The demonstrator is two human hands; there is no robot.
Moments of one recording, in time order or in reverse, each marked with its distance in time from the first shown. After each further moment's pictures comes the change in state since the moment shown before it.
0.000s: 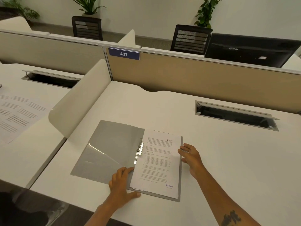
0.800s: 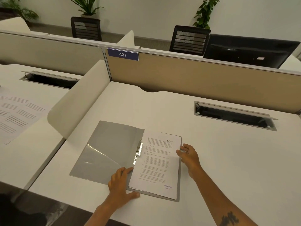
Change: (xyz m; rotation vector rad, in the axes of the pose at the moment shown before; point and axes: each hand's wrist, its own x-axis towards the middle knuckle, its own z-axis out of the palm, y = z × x) left_hand 0.001 -0.001 0.001 0.012 -0.006 -0.010; right_hand -0.004 0.001 0.006 -0.109 0.057 -0.037
